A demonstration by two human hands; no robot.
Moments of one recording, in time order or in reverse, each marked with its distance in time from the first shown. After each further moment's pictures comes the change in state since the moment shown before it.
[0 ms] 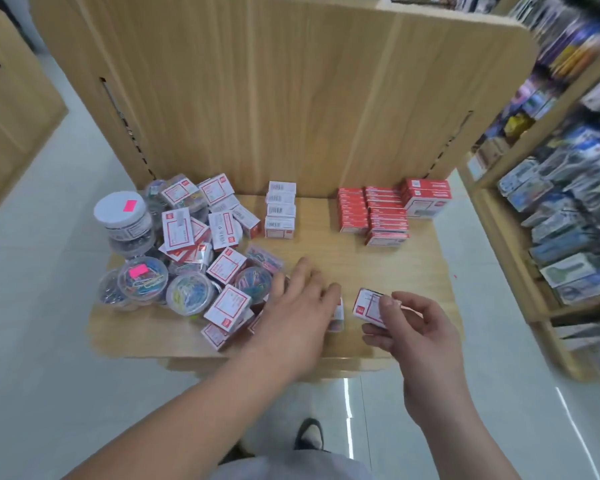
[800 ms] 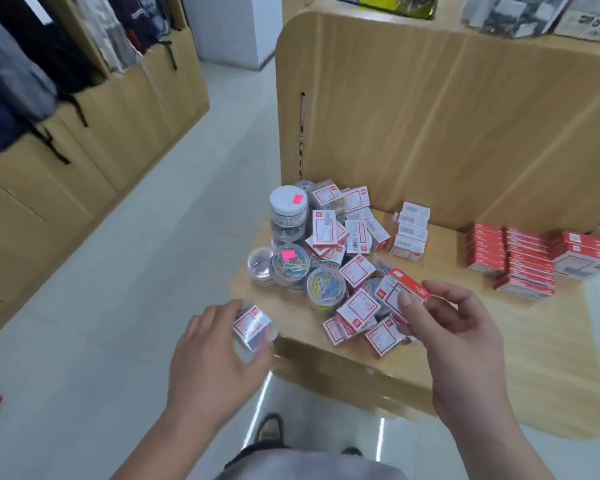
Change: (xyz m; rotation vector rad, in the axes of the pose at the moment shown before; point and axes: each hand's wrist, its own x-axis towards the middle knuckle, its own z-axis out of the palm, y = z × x) left_hand -0.208 -0.121 0.006 -0.352 0.422 -0.871; right_hand -0.041 -0.005 0.111 0.030 -0.342 -0.121
